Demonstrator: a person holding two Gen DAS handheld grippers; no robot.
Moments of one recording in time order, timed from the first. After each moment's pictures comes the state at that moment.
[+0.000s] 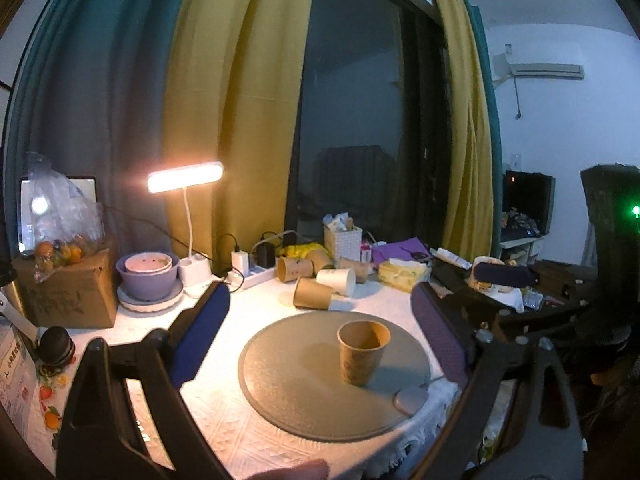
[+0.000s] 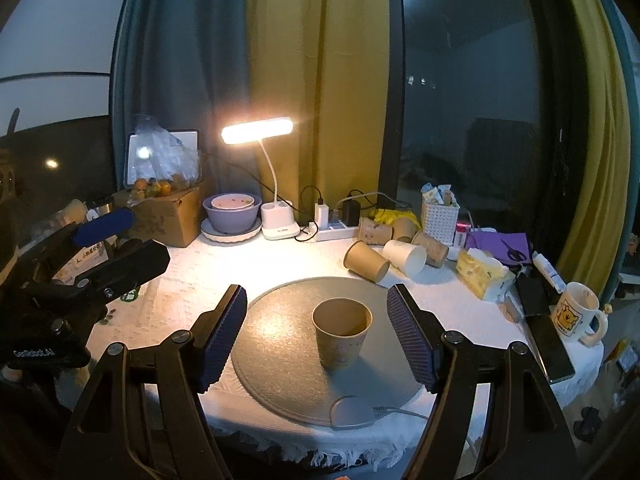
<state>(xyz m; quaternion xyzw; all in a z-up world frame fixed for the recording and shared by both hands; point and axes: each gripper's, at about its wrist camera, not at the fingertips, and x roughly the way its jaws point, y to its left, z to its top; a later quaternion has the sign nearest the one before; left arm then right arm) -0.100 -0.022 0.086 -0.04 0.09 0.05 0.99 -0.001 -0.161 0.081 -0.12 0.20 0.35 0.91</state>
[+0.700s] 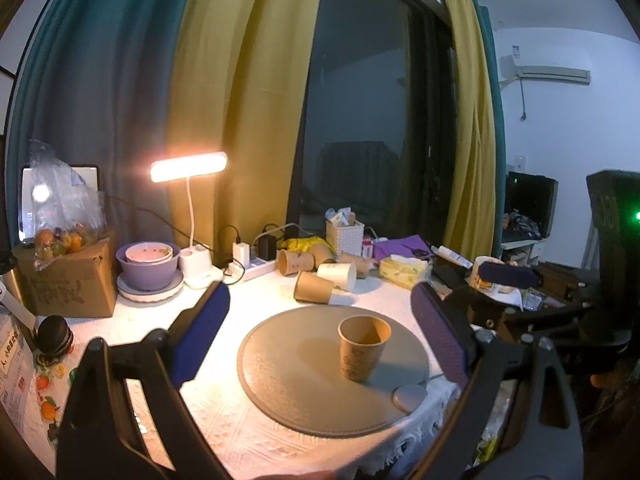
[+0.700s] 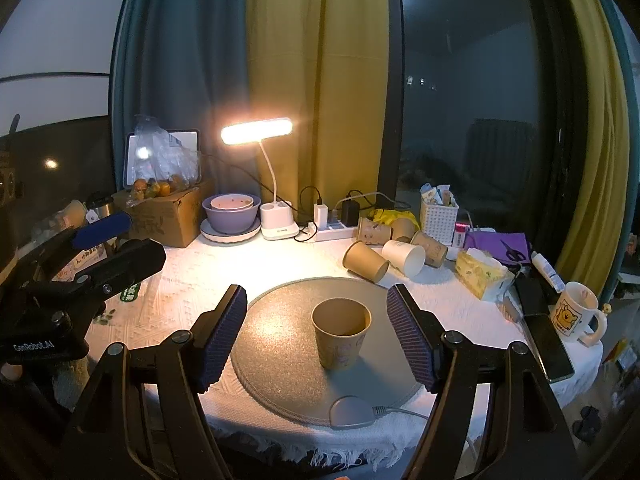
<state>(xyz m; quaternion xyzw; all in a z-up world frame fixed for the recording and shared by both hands) -0.100 -0.020 0.084 -0.05 0.10 0.05 0.99 -0.001 -0.162 0.081 -0.12 0.20 0.35 0.91</state>
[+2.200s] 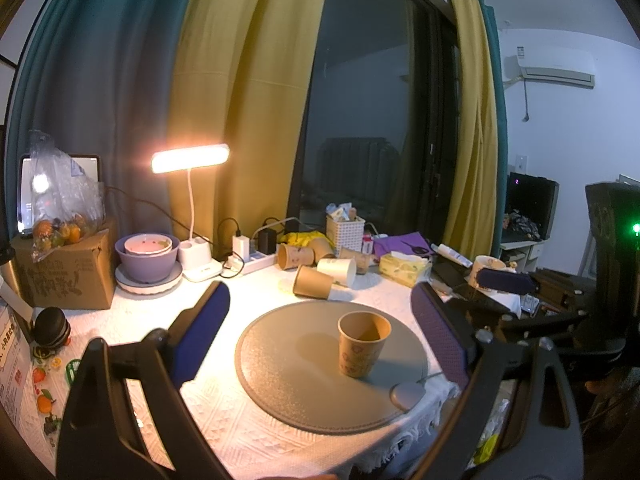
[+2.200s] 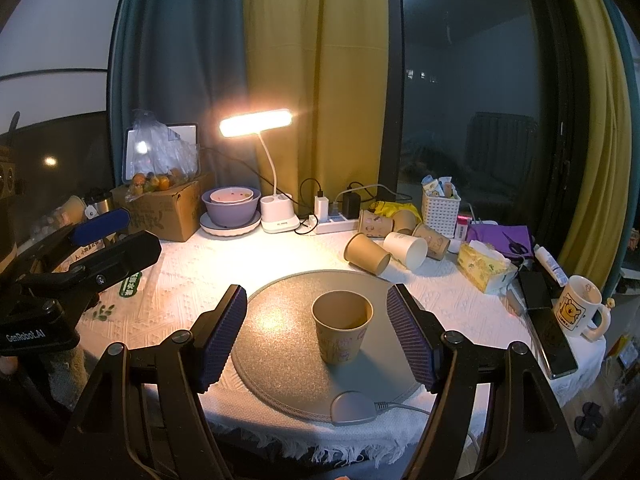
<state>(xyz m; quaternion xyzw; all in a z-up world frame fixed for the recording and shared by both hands) -0.098 -0.021 0.082 -0.06 0.11 0.05 0.99 -0.001 -0.162 0.078 -0.12 0.20 0.34 0.91</state>
